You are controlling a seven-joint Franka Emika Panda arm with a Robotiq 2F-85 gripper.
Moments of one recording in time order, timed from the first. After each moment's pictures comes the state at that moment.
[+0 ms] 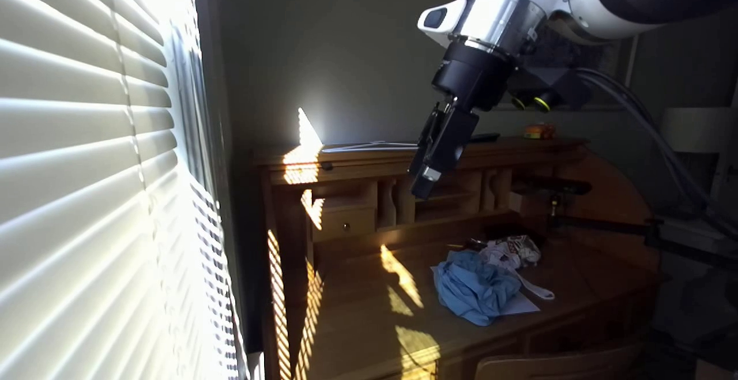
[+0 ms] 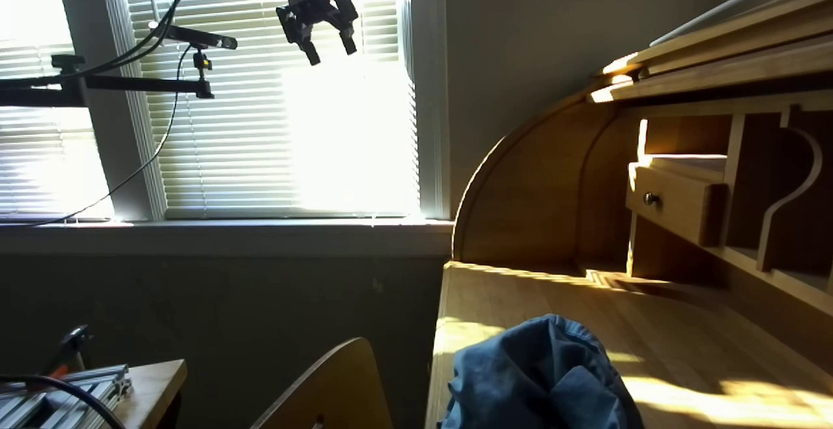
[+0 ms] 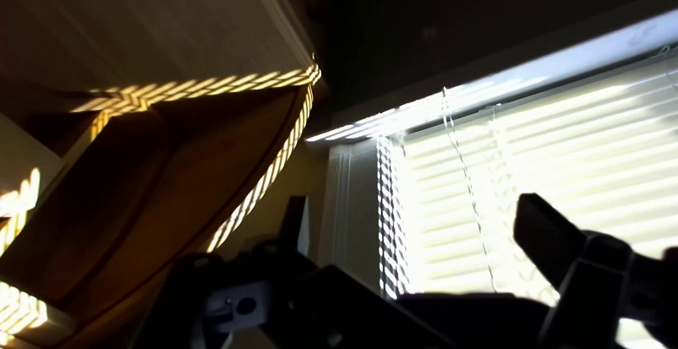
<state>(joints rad) 0.36 -0.34 0.36 -2.11 0.07 2.24 -0.07</state>
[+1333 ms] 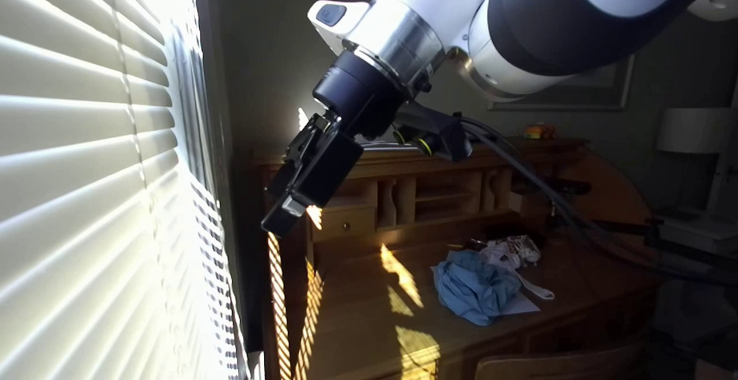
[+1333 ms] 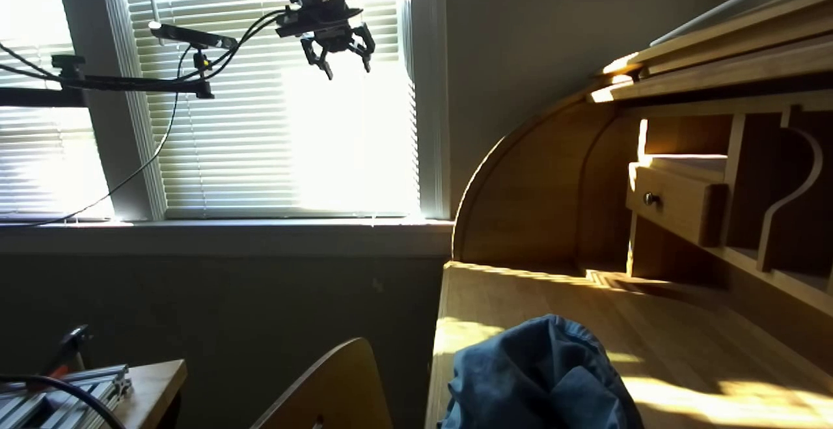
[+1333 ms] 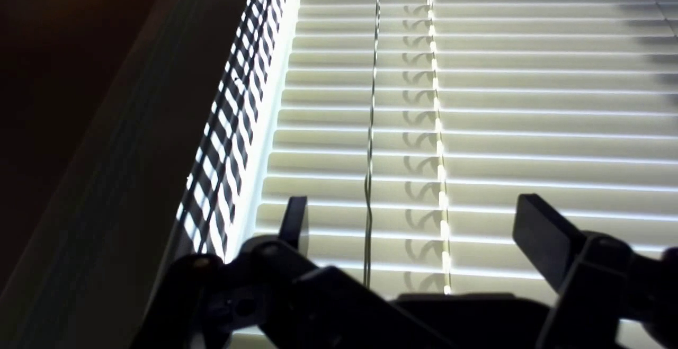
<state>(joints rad) 0.46 0.04 0.42 -1.88 0.13 2.60 -0.39</state>
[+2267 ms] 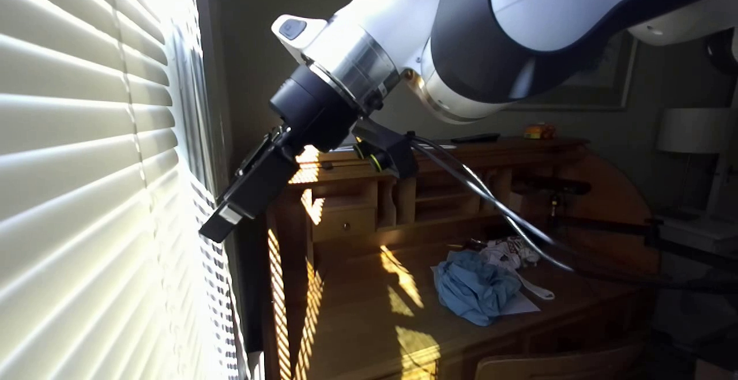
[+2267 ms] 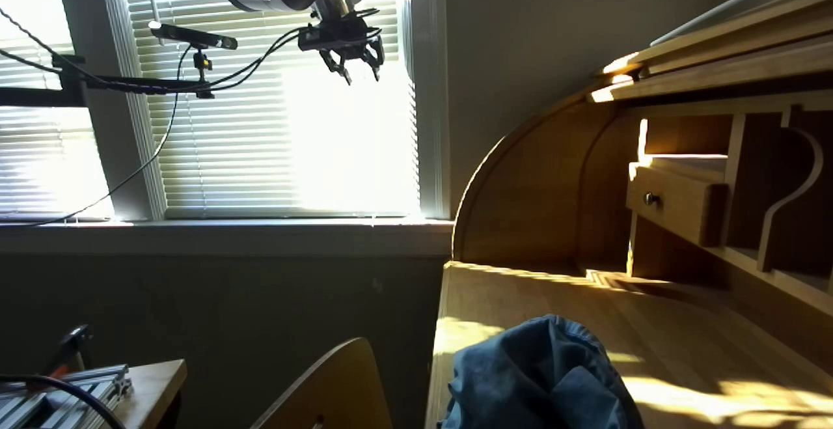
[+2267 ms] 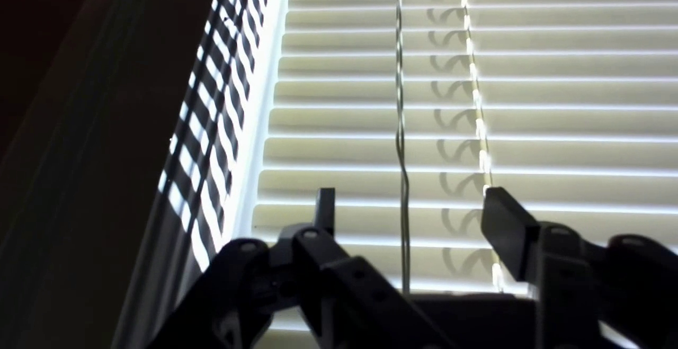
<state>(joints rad) 0.46 0.19 0.44 -1.75 0.11 2.68 -0.39</state>
